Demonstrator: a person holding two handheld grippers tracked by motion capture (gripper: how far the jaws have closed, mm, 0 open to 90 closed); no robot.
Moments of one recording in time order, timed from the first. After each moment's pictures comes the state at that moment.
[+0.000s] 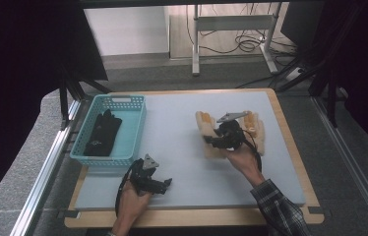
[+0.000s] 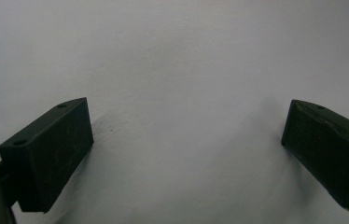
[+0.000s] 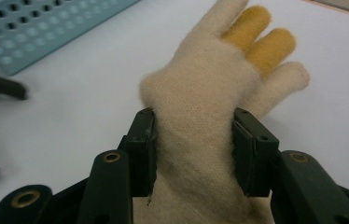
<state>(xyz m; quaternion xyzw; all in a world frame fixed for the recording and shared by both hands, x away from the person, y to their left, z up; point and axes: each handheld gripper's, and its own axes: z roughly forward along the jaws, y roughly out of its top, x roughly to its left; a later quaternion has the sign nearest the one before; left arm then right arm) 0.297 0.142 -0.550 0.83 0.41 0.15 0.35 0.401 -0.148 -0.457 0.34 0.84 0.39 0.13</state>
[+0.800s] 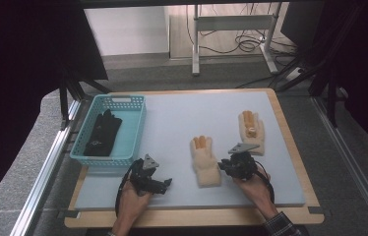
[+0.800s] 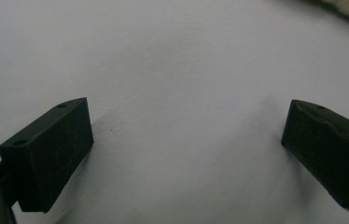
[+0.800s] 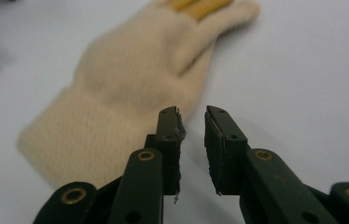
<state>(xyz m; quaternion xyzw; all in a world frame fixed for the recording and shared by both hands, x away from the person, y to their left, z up) 0.297 0.142 -0.550 0.83 0.41 0.15 0.35 0.344 -0.191 -0.518 0.36 0.85 0.35 0.12</state>
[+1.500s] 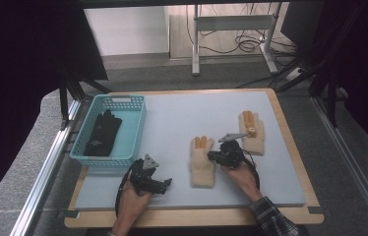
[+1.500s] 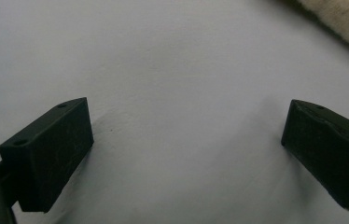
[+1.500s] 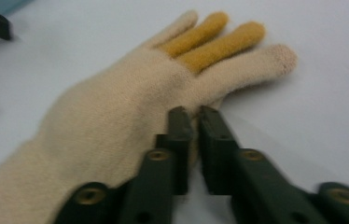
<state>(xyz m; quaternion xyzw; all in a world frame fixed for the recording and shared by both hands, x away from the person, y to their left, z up) 0.297 0.142 -0.550 0.83 0.41 0.15 0.35 0.391 -0.164 -0.528 0.36 0.84 0.39 0.08</state>
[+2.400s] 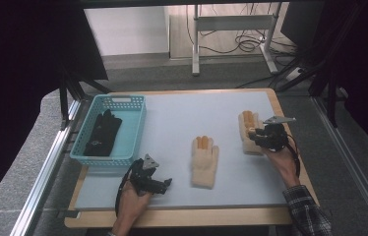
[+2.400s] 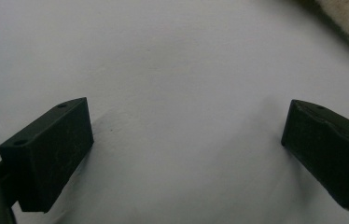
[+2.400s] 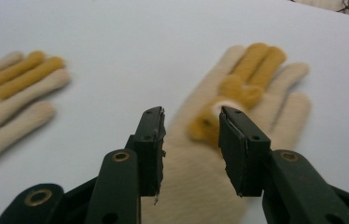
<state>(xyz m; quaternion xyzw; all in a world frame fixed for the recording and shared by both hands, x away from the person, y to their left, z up) 0.297 0.142 -0.550 0.83 0.41 0.15 0.35 0.430 -0.288 -0.483 0.42 0.80 0.37 0.22</state>
